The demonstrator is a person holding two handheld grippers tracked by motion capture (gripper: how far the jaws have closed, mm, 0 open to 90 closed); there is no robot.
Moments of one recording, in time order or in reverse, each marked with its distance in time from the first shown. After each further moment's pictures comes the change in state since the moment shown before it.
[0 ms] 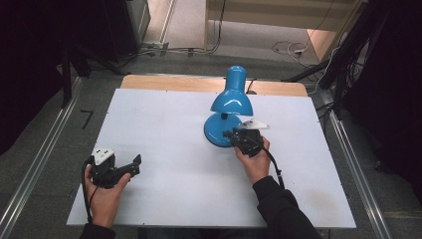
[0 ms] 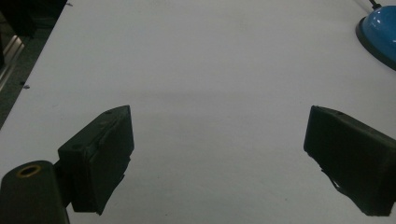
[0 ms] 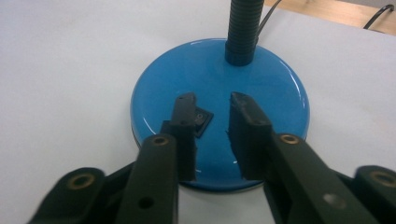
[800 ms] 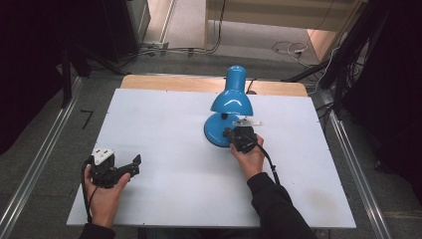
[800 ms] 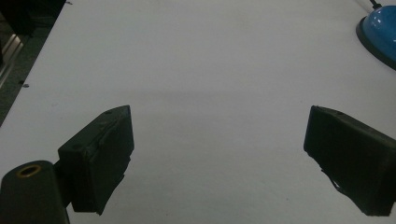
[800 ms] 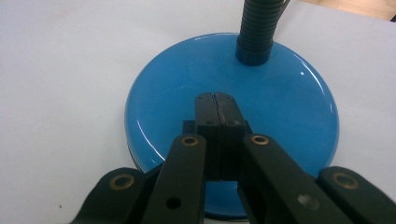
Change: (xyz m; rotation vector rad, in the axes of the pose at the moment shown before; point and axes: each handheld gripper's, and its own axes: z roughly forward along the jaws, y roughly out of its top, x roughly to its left) left arm 0.001 0.000 0.001 0.000 -0.006 -0.003; right arm 0.002 0.001 0.025 0.021 0.017 -0.006
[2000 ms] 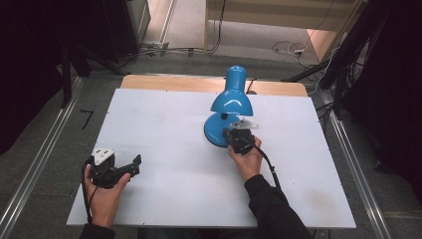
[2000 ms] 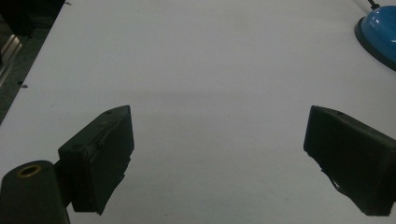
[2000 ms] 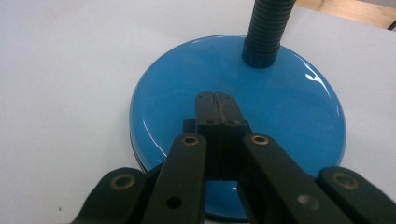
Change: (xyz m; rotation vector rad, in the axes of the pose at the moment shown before) left arm 0.000 0.000 0.000 -0.001 -0.002 0.002; right arm 0.009 -0.004 0.002 -0.017 -0.029 -0.027
